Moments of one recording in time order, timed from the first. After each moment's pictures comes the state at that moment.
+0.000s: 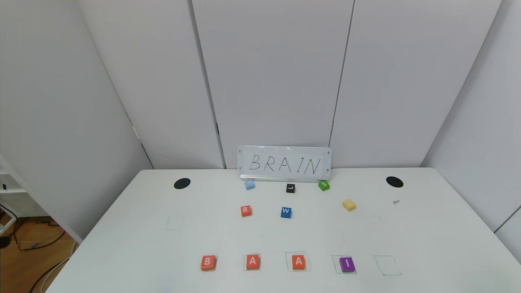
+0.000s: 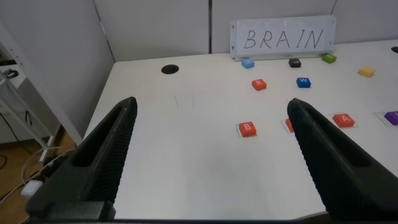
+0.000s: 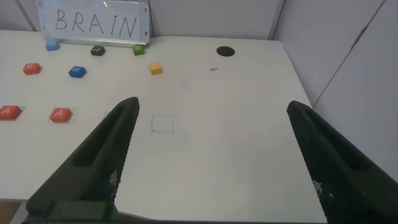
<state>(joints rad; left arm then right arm) 0.00 0.08 -0.20 0.08 -0.06 0.03 0.00 0.14 -0.25 0.16 -0.01 0.00</state>
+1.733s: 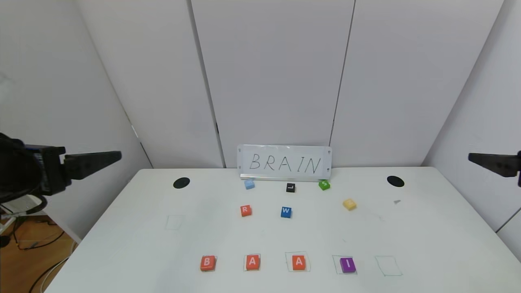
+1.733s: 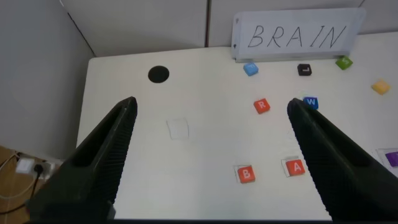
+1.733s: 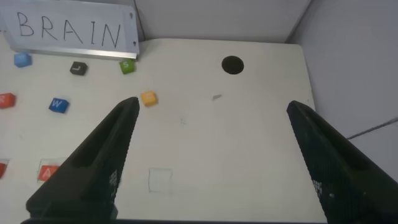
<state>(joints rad) -0.03 1.17 -0.93 0.06 -0.08 0.02 0.00 1.23 -0.91 0.03 0.00 0.00</state>
